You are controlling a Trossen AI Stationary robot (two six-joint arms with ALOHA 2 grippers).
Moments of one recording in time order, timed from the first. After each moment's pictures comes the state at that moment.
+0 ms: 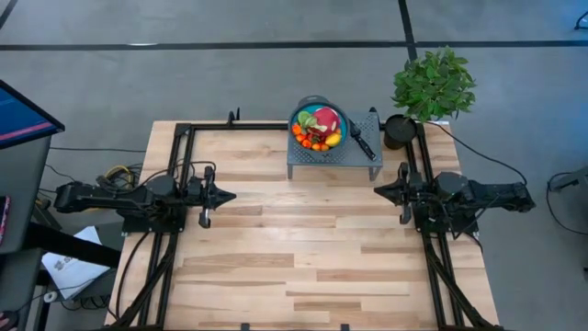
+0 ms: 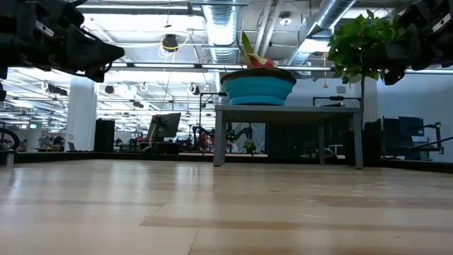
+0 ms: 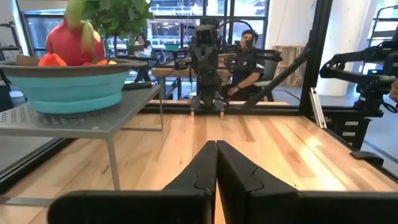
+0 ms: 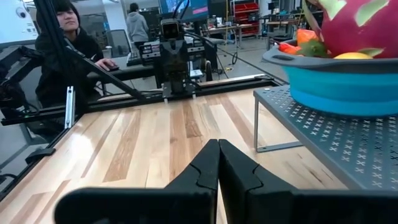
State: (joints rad) left arm 0.01 0.26 0.01 0.29 -0.04 0.00; right arm 0.09 0.01 0.16 -0.21 0.21 0.12
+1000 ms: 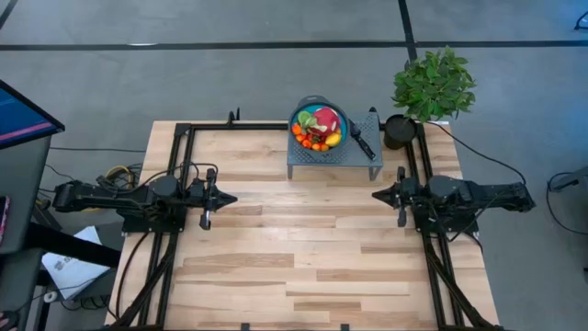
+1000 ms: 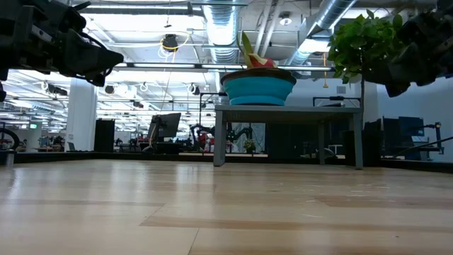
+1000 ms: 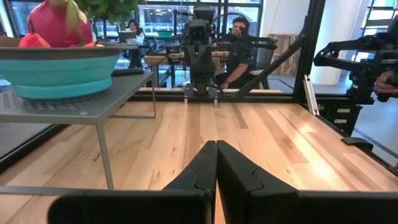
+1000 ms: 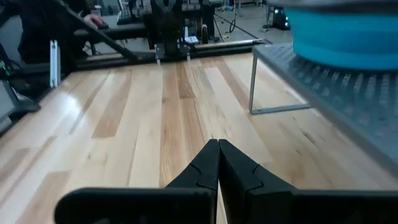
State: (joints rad) left arm 0.01 0.28 0.01 0.27 -0.01 -0.01; right arm 0.09 0.01 0.14 -0.35 0.21 0.12
